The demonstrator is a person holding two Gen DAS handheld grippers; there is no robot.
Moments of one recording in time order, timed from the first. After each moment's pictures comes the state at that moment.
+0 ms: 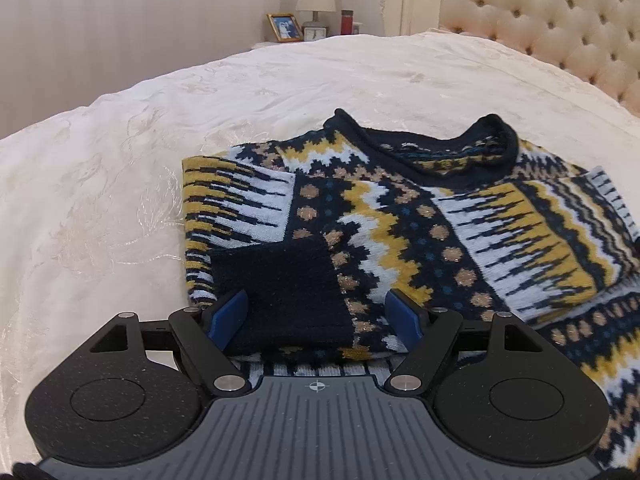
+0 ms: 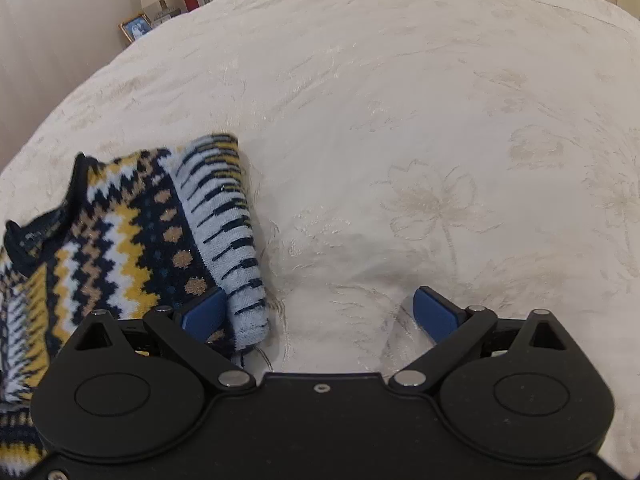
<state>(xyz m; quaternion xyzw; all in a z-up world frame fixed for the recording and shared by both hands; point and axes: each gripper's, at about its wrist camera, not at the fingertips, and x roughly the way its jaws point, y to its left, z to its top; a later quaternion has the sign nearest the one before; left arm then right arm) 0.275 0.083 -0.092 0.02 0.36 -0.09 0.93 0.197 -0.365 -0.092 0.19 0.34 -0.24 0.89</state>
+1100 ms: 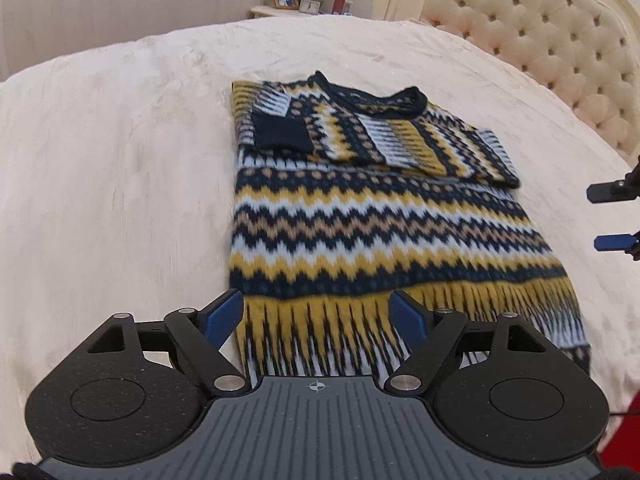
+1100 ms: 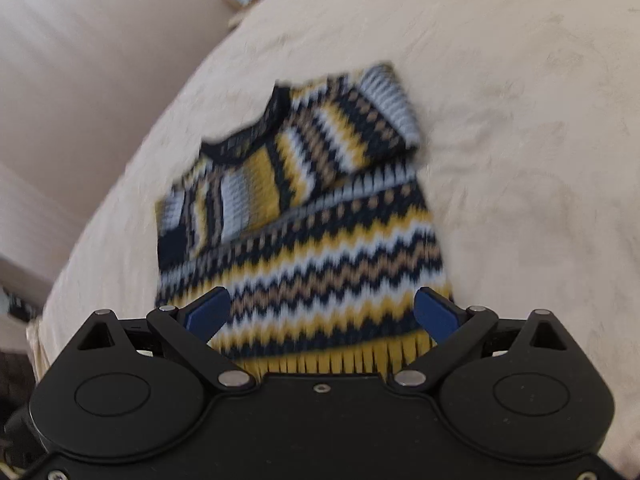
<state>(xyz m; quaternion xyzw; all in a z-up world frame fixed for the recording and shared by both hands) 0.075 0.126 -0.035 -0.06 0.42 -0.12 0.90 0.071 -0.265 -0.029 0.27 0.41 -0.04 0.87</state>
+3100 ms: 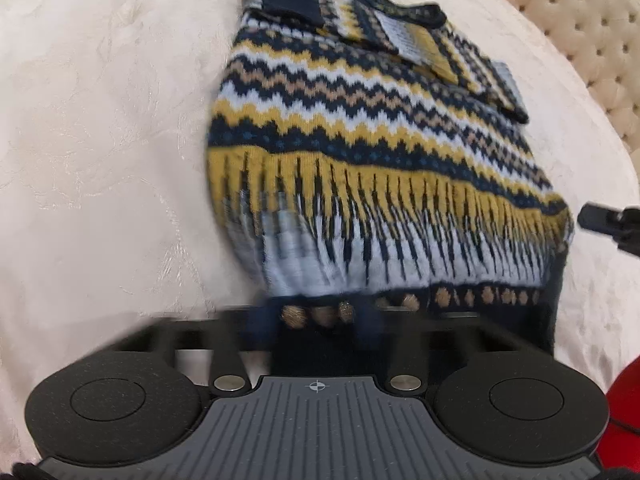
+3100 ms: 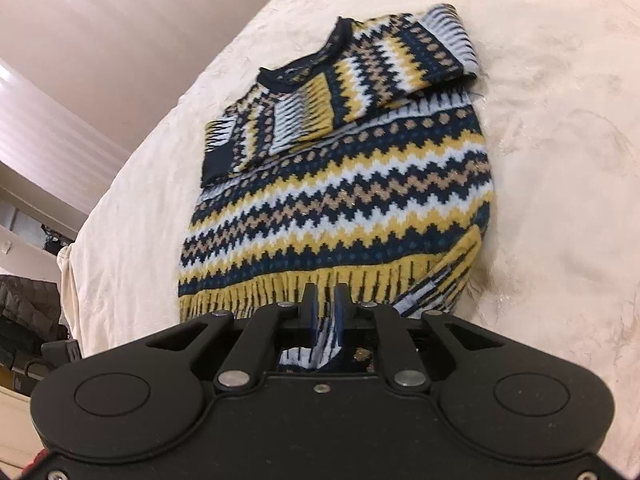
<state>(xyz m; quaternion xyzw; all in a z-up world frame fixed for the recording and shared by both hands) 0.059 0.124 -0.083 -0.13 0.53 -0.13 0.83 0.052 -0.247 -0.062 0.26 0.43 0.06 0.86</state>
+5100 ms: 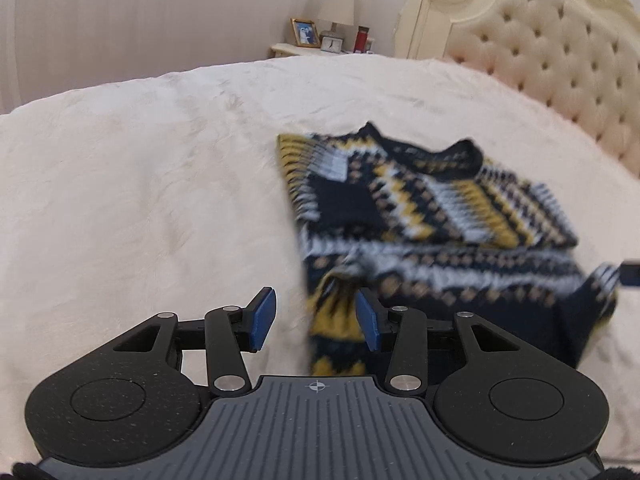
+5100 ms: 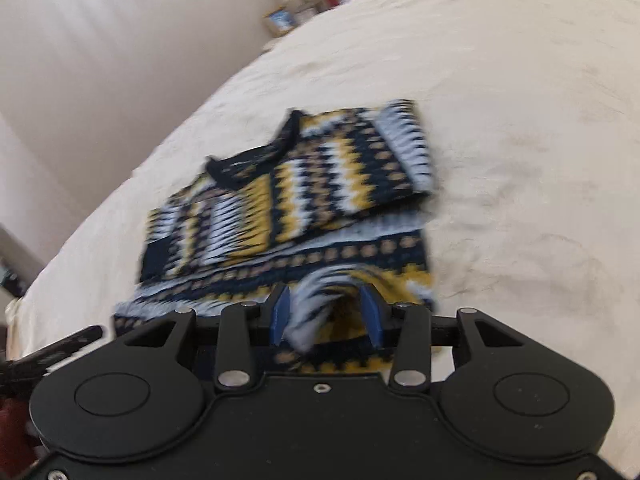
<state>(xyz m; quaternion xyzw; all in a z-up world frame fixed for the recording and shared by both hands) 0.151 0.173 -0.049 -0.05 0.37 -0.10 0.92 0.096 -0.278 -0.057 0.22 0.33 0.01 0.92</state>
